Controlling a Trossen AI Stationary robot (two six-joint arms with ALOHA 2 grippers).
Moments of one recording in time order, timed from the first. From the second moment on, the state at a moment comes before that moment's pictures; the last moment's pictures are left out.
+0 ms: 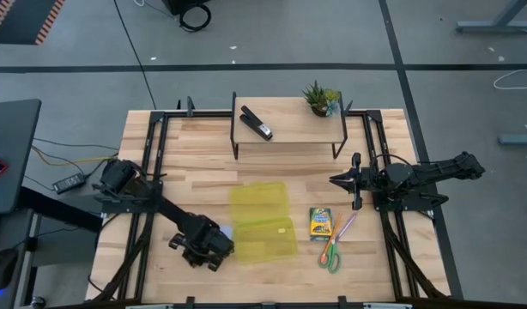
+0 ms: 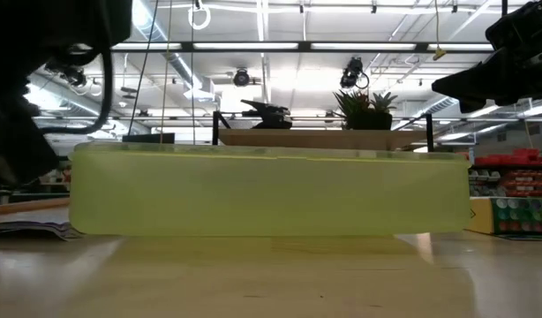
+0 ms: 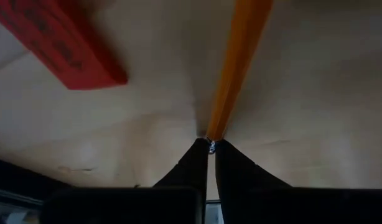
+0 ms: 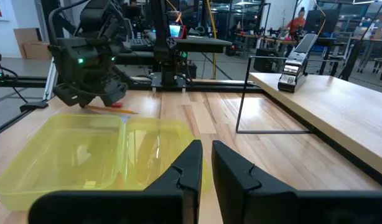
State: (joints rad) left arm -0.54 1.84 0.98 -0.64 0.57 -1.66; right arm 0.21 0.09 0.02 0.02 0.32 -0.05
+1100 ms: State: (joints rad) left arm -0.39 1.73 1.21 -0.74 0.41 -1.56; right arm 0.21 0.09 0.02 0.02 0.32 -0.05
